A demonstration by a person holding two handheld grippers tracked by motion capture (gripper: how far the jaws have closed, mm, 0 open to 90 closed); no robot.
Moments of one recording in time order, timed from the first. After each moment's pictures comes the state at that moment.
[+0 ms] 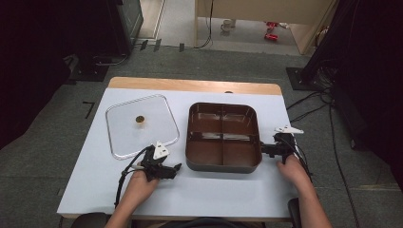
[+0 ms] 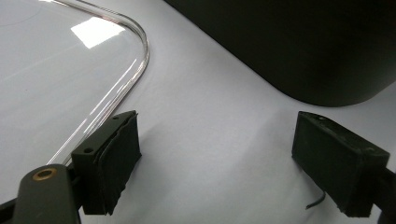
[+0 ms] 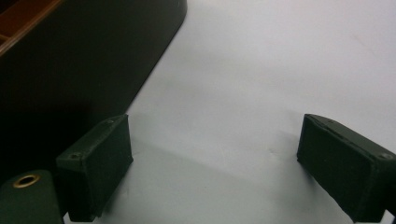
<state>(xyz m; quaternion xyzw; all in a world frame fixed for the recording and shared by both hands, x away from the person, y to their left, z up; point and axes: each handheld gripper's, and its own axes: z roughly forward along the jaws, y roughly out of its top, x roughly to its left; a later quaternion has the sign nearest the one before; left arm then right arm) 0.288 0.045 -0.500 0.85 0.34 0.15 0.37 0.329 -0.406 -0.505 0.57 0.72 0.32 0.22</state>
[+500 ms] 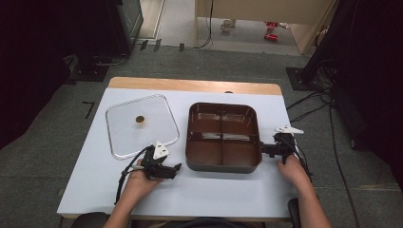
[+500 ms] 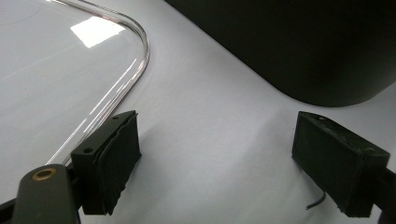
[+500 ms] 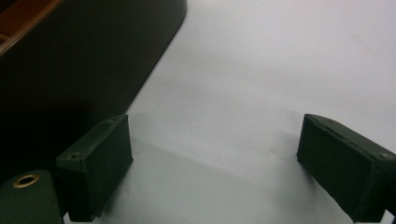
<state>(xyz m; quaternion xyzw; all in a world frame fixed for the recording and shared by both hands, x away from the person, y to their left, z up) 0.288 0.045 -0.500 0.85 0.35 0.15 0.37 0.329 -0.406 -0.505 0.57 0.72 0.32 0.22</state>
